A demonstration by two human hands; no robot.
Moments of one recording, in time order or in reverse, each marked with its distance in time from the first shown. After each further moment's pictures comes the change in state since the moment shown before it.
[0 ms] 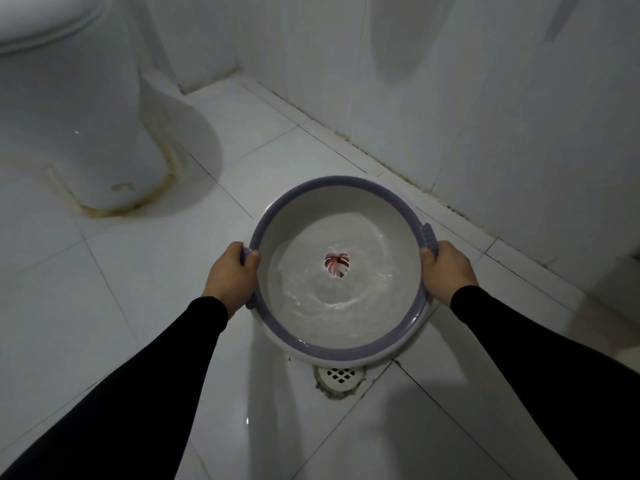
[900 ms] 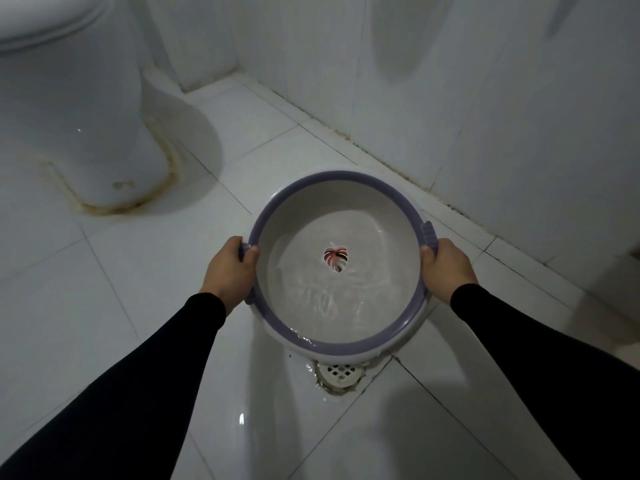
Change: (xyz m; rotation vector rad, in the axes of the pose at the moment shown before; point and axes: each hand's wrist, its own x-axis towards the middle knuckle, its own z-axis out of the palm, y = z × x) left_hand -0.006 0.008 -0.006 0.003 0.015 0.029; right_hand -0.005 -0.001 -0.001 0.013 -0.003 -0.012
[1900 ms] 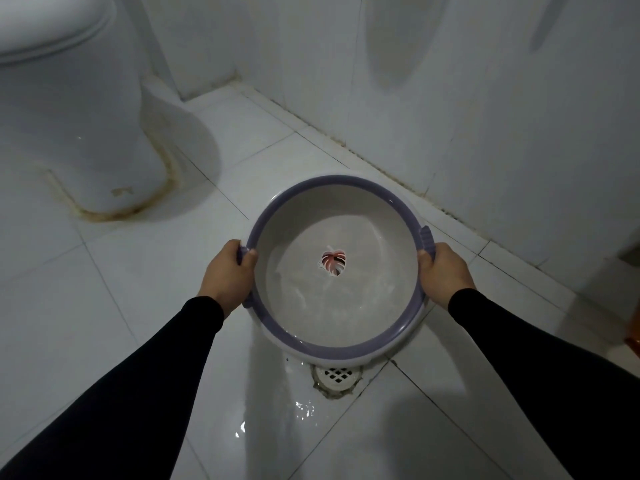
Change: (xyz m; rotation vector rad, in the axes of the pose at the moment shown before) left_hand -0.004 0.005 -0.005 0.000 -0.013 -0.004; right_hand -0.006 0.000 -0.006 0.018 0.006 0.003
